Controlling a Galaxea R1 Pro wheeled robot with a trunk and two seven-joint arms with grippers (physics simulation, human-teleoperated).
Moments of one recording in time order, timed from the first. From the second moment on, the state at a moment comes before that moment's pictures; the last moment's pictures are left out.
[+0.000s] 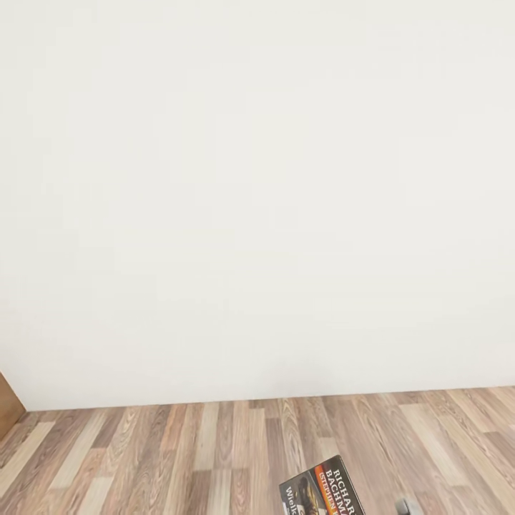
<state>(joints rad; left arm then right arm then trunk) -0.33 0.14 0.33 -0.02 -0.75 -0.24 -0.27 -0.24 -0.36 0.32 -0.41 -0.70 0.14 1.02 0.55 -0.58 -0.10</state>
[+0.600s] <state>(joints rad) -0.33 0.14 0.33 -0.02 -0.75 -0.24 -0.27 -0.24 -0.36 0.32 -0.41 -0.70 0.14 1.03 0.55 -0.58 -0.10</state>
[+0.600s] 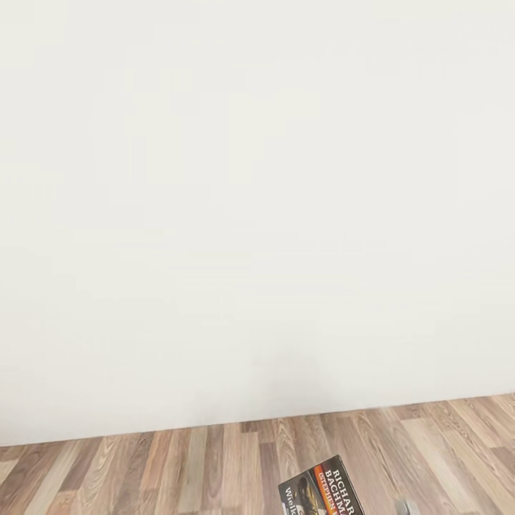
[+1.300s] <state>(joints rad) -0.33 0.14 0.33 -0.02 -0.75 -0.24 -0.27 -0.24 -0.36 0.32 -0.41 -0.70 0.14 1.02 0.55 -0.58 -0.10</state>
